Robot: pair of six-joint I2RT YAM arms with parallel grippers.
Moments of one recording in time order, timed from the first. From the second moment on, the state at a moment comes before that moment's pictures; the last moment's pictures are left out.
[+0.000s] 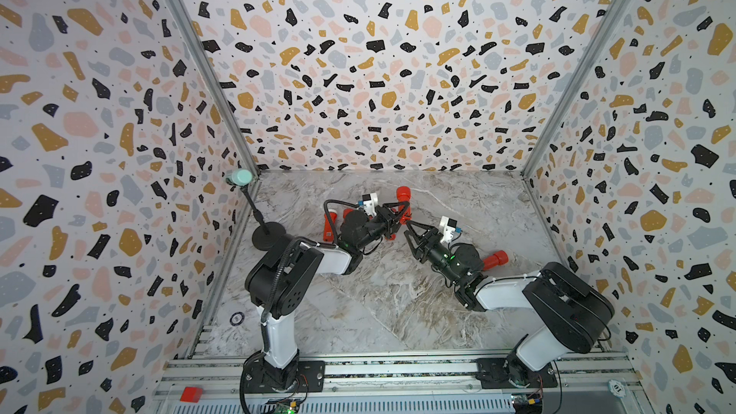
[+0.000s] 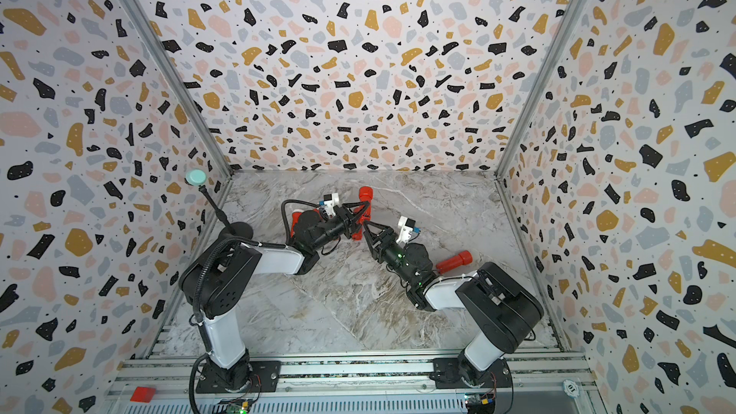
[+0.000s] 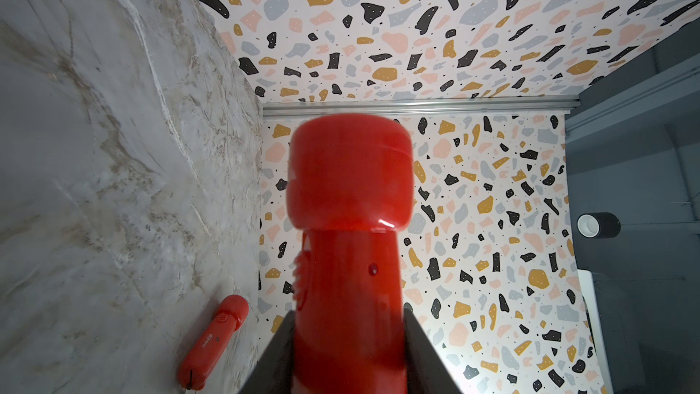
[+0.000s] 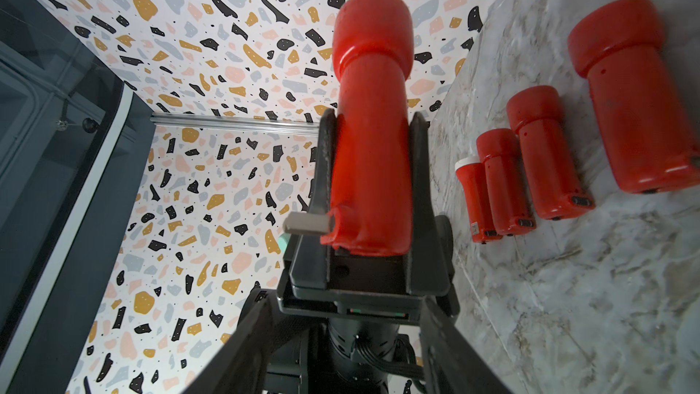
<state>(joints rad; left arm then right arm) -0.56 1.88 0.88 1.08 0.42 -1.57 0.72 1.59 0.48 1.25 -0.08 1.54</state>
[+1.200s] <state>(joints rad) -0.56 1.88 0.88 1.08 0.42 -1.57 0.71 1.71 0.53 1.35 -0.04 1.70</state>
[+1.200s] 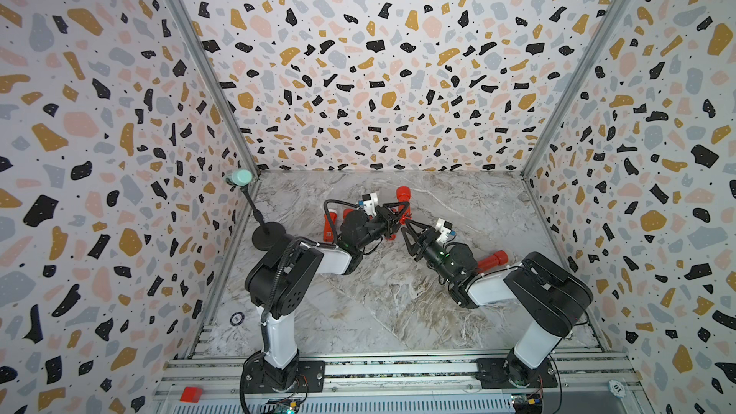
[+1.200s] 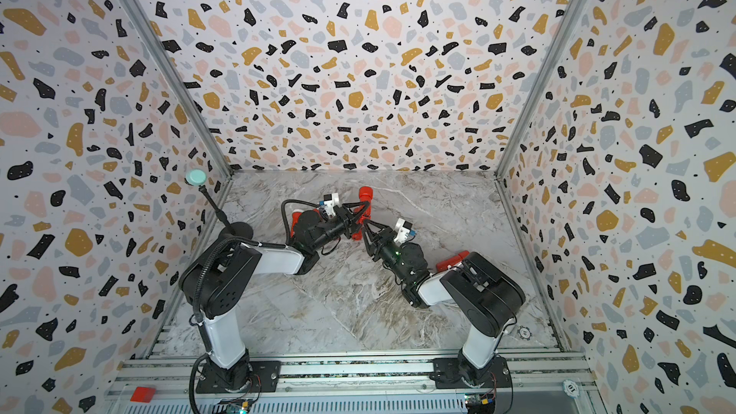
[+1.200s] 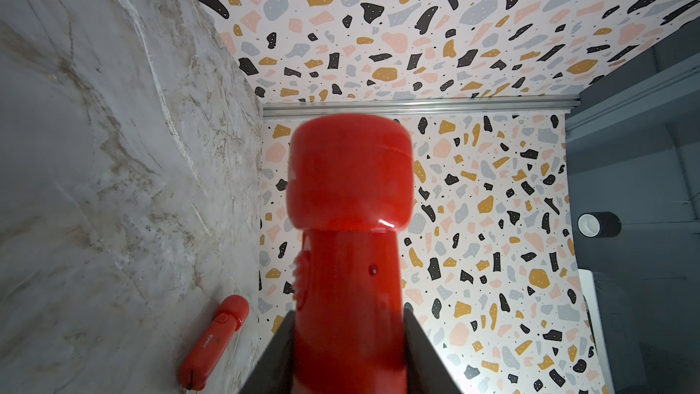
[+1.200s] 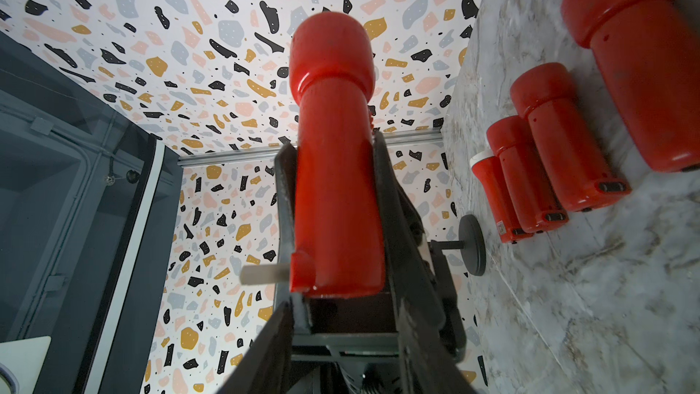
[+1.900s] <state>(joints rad) -0.56 1.88 0.88 1.08 0.42 -1.57 0.71 1.74 0.54 1.38 -0.04 1.71</state>
